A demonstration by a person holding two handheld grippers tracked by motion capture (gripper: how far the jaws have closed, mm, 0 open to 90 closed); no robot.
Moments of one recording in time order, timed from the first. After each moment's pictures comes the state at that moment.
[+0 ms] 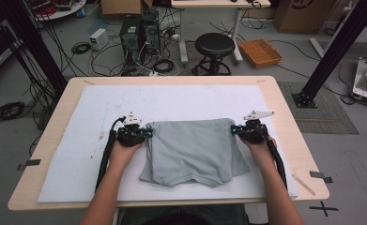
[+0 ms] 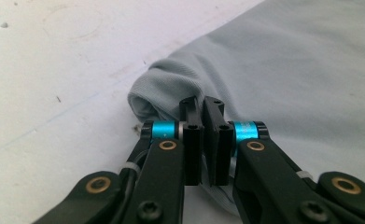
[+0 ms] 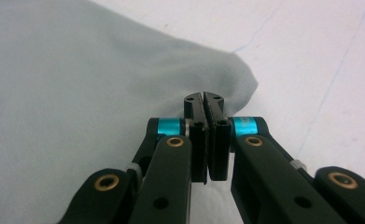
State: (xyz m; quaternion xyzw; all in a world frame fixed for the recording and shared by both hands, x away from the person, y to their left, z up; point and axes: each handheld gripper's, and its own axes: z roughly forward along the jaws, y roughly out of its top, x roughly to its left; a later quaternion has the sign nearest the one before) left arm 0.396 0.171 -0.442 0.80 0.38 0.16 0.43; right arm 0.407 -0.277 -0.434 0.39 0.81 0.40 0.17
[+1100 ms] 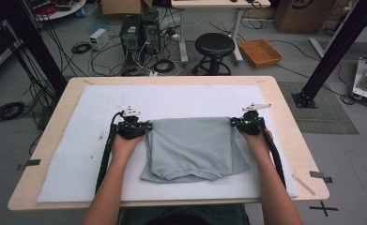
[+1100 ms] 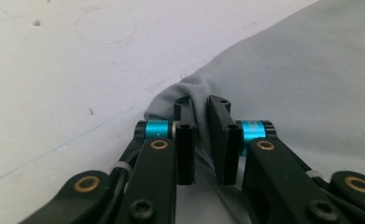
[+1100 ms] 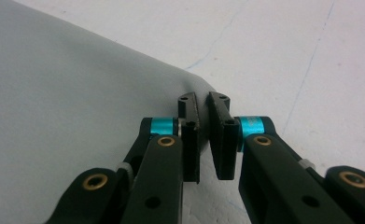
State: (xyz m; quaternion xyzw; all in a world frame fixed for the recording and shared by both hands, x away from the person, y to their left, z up) left arm 0.417 0.174 -0.444 0.77 0.43 0.17 0.43; right arm 0.440 -0.275 -0.440 0.44 0.79 0.38 0.19
